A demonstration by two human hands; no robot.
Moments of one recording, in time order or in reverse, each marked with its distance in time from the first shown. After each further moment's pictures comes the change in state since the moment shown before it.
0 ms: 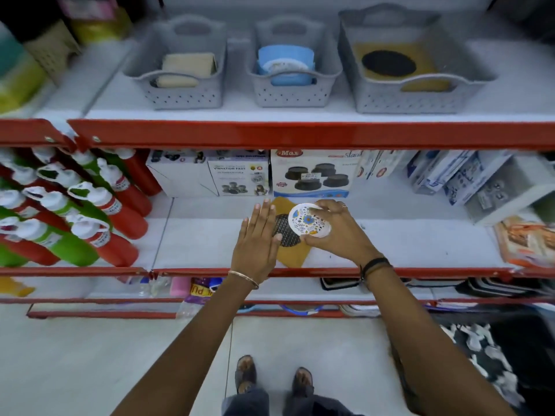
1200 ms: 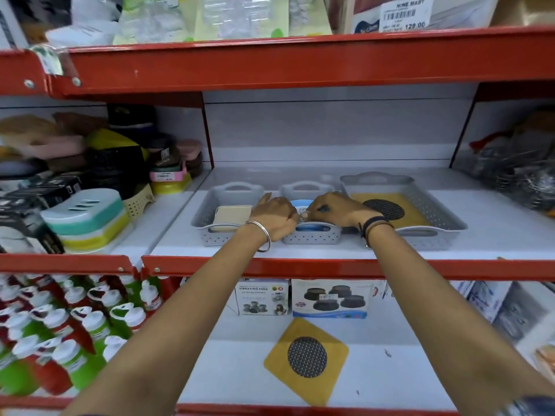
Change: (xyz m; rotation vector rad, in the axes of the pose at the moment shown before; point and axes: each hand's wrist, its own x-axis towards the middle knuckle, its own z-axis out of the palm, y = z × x) left_hand 0.200 0.044 -0.232 0.328 0.009 0.167; right_hand 0.149 -0.143 -0.191 -0.244 0.040 -0.249
